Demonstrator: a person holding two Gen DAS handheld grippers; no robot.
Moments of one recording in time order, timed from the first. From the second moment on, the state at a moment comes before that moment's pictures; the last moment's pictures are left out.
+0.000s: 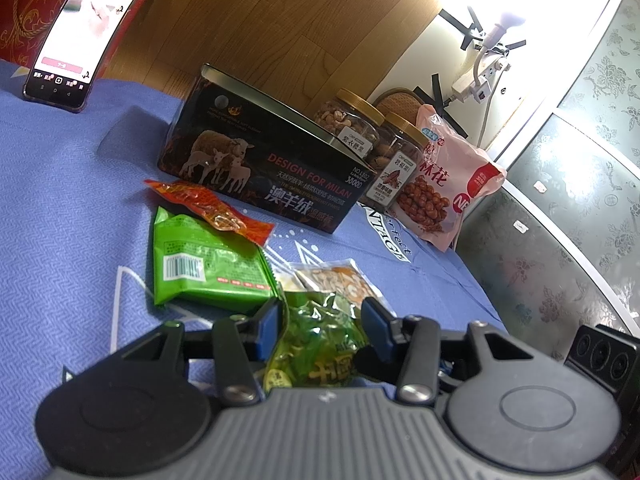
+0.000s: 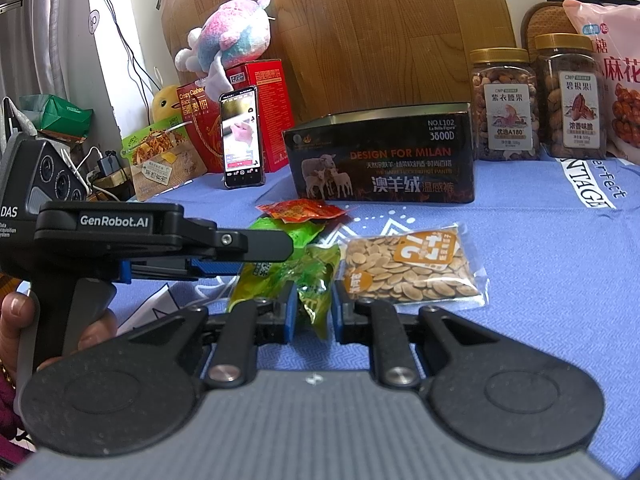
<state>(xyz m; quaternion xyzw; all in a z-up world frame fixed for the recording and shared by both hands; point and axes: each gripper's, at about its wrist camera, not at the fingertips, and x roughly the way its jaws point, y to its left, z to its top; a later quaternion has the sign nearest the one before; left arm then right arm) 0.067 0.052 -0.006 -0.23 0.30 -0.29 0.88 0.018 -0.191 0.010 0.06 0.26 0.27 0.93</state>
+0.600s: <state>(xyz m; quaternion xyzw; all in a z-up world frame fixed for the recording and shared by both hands) 0.065 0.051 -0.008 -0.23 0.30 -0.29 0.88 0.018 -0.191 0.010 0.06 0.25 0.27 0.93</state>
